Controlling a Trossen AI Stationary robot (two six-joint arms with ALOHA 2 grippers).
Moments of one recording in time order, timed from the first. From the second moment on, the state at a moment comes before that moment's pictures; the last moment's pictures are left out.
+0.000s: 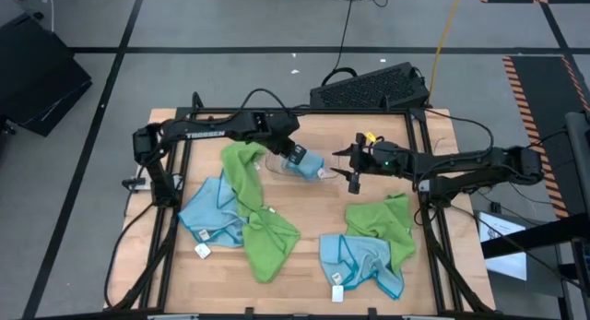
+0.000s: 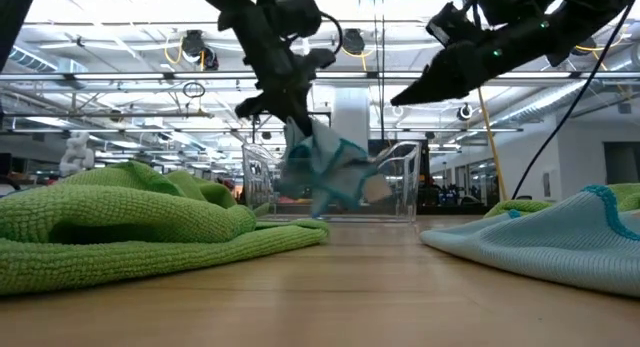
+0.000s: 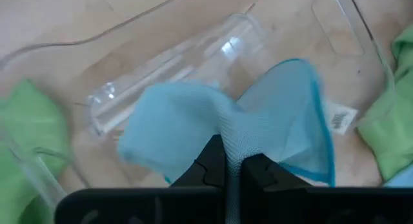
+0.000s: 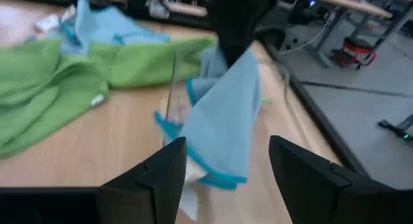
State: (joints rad) left arm 0.31 1.80 1.46 -0.70 0.03 -0.63; right arm -0.17 1.12 0.48 0.27 0.08 -0.21
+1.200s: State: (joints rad) left arm 0.41 1.93 1.46 -0.70 0.03 -0.44; right arm -0.13 1.12 0.45 0.31 0.08 -0.19
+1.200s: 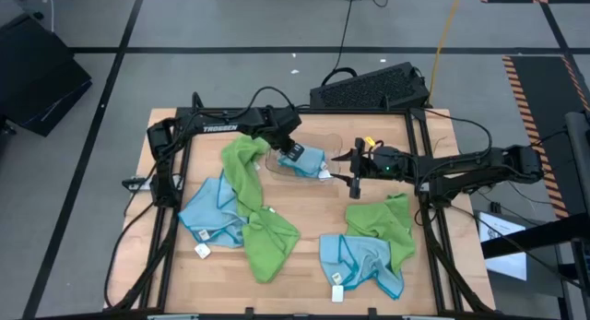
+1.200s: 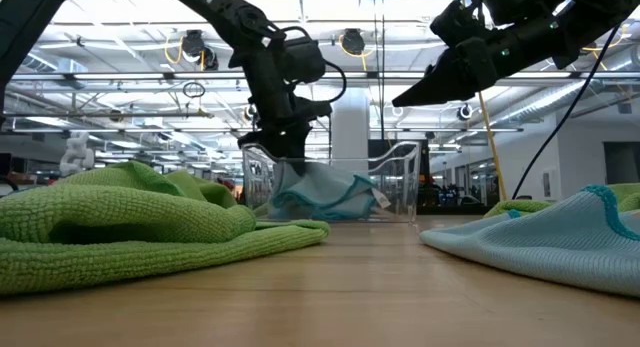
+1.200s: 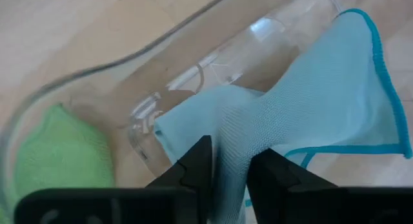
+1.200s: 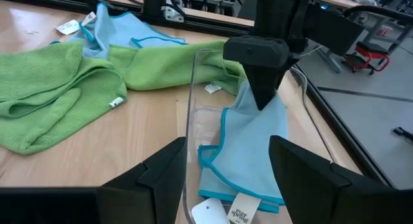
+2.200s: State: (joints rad) left arm 0.31 1.39 1.06 -0.32 -0.34 -0.01; right arm -0.32 1.57 1.05 -0.06 -0.10 0.09
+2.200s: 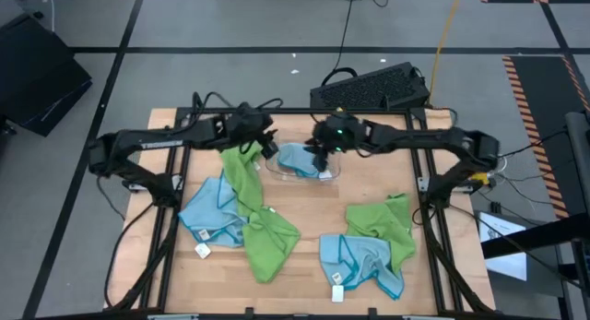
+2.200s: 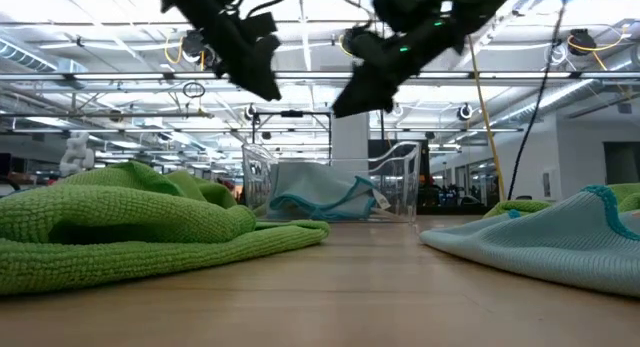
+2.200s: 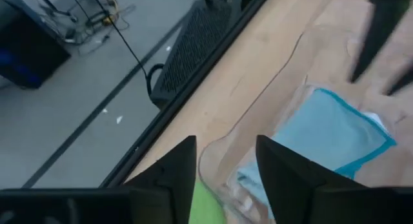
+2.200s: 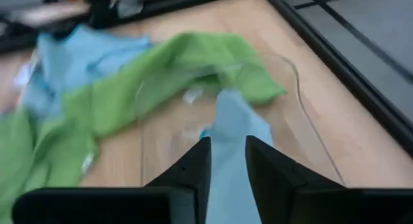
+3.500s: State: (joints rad) left arm -0.12 1.11 0.62 0.14 -0.55 -0.05; right arm -0.30 1.99 1.32 -0.17 0.13 0.93
